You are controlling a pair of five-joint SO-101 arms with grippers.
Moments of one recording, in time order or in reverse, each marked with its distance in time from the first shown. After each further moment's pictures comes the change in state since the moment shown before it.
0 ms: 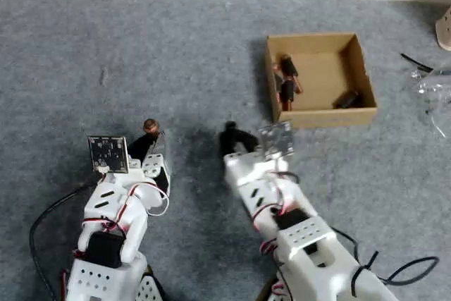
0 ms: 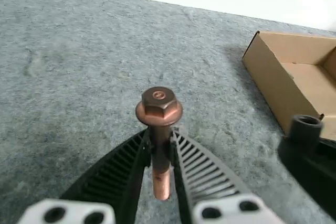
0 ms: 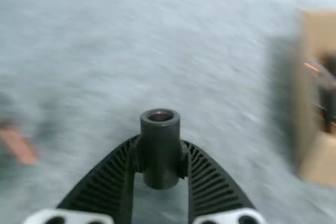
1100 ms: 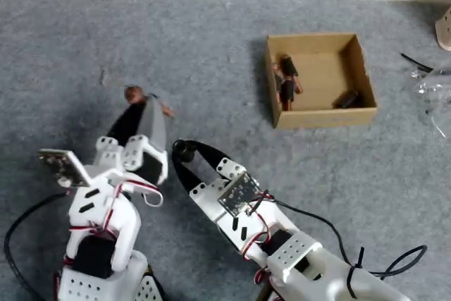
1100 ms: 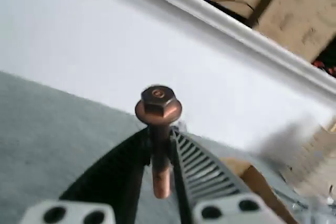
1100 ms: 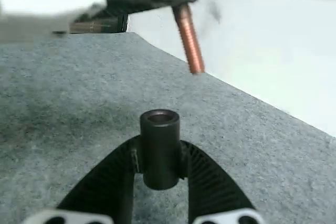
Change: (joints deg) left arm 1.1 -0.1 -11.3 -14.0 12.0; right arm -15.1 0.0 8.2 -25.9 18.3
